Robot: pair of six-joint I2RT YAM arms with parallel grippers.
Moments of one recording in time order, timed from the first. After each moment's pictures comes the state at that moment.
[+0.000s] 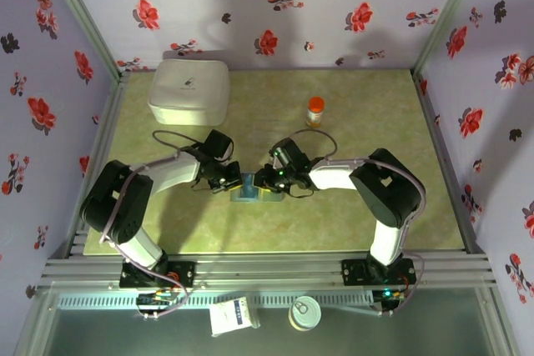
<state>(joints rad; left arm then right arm) -0.57 1.63 0.87 -0.43 0.30 -0.80 0.76 1.81 0.87 0.06 -0.45 0.95</state>
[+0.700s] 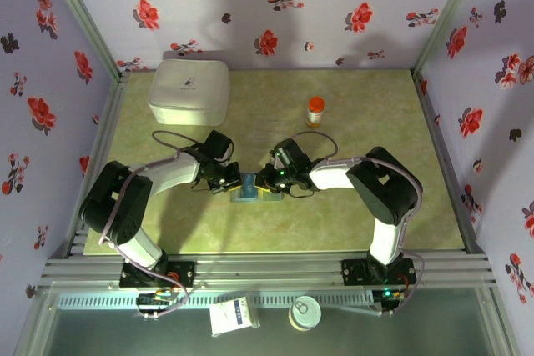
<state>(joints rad) -0.58 1.63 0.86 -0.43 0.30 -0.80 0.75 1.84 0.86 0.13 -0.49 0.98</state>
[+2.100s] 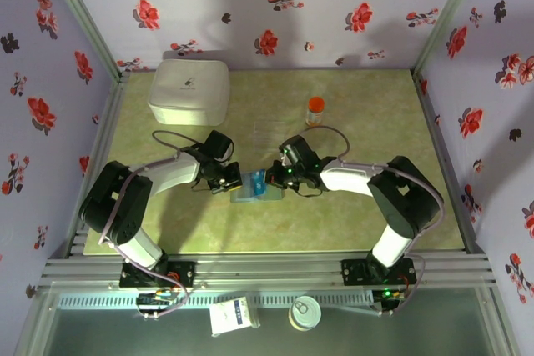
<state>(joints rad) -0.58 1.63 0.87 -0.44 0.29 -0.80 0.72 1.67 0.83 -0.03 -0.38 0.92</state>
